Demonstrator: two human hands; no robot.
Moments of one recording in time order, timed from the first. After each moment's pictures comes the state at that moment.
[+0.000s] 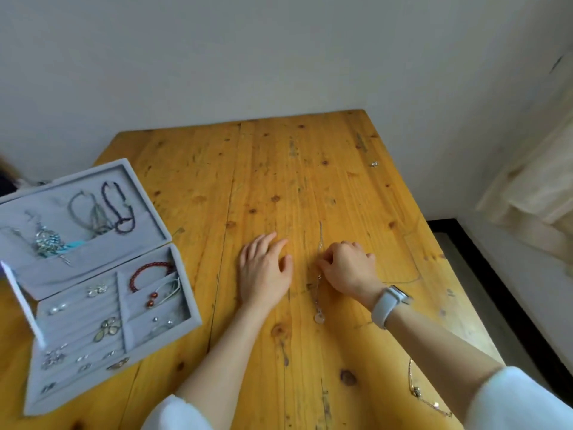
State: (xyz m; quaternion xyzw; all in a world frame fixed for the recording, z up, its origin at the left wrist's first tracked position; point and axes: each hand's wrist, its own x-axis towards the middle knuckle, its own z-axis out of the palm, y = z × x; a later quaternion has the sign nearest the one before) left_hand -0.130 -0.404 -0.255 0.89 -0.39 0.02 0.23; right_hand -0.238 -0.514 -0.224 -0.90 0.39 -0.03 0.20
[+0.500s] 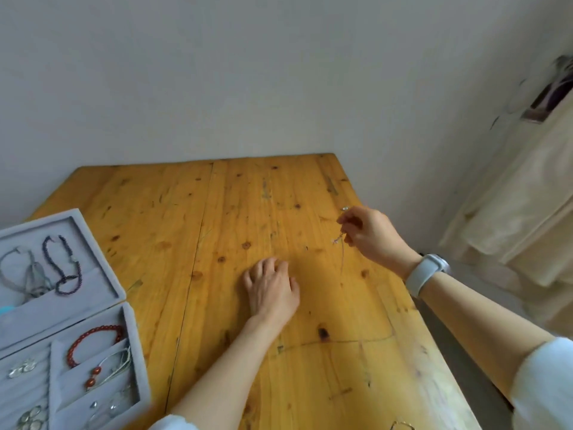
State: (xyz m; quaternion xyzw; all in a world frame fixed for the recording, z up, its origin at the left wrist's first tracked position) left_hand -0.137 -0.479 -0.229 0.89 -0.42 -0.03 0.17; right_hand -0.244 -0.618 -0.133 -0.88 0.33 -0.20 0.29
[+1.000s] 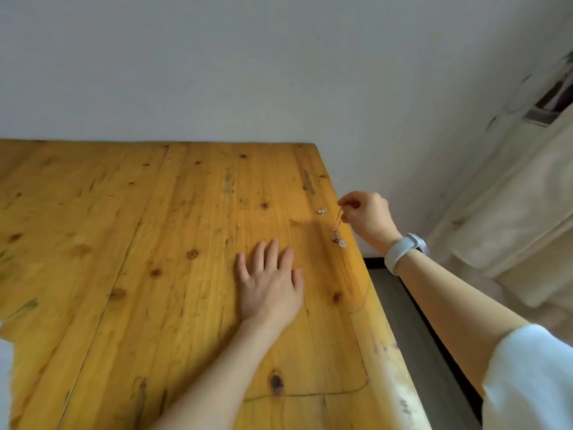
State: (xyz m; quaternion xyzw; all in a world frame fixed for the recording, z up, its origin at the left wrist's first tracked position) left_hand -0.150 -0.573 -0.248 0.88 -0.45 -0.02 0.14; right_hand -0.221 -0.740 -0.172 -0.84 0.40 -0.25 0.26
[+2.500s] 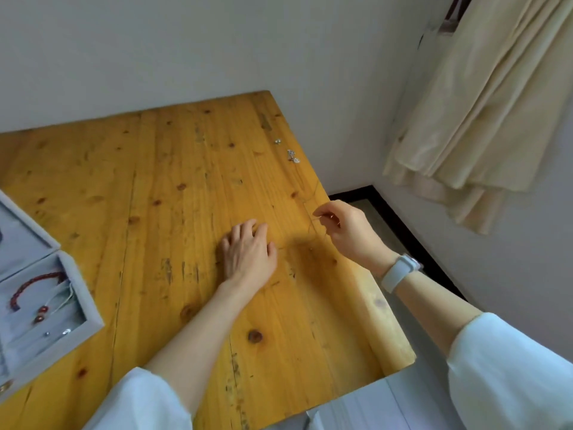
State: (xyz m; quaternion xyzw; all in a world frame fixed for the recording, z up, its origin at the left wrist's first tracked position) left_hand -0.234 -0.458 -0.238 0.86 -0.50 -0.01 0.12; right_hand -0.383 -0.567 -0.197 -0.87 0.34 -0.21 0.28
